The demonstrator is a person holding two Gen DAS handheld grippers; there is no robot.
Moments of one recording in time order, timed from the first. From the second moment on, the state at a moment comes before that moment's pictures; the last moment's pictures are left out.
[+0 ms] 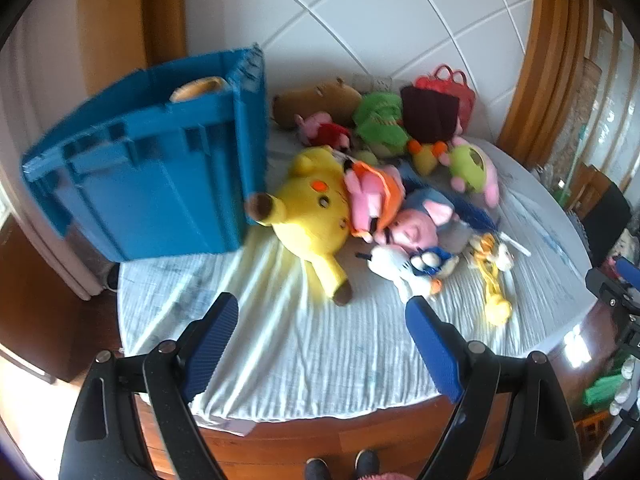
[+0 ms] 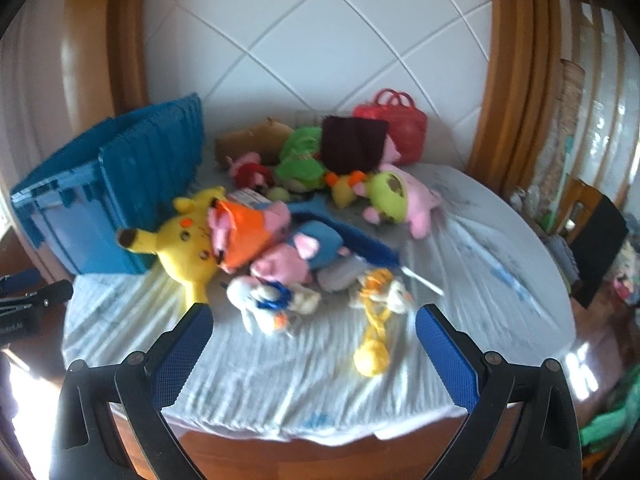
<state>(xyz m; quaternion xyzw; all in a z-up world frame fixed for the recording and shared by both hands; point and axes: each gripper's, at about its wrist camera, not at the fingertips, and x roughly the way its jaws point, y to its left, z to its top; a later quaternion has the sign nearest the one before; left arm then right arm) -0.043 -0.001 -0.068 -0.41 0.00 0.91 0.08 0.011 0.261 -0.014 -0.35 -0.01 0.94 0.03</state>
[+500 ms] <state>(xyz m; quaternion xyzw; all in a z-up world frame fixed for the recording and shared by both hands) -0.098 0.110 -0.123 -0.48 0.01 0.87 0.04 -0.046 0.376 -0.067 -0.41 0.03 0.91 0.02</state>
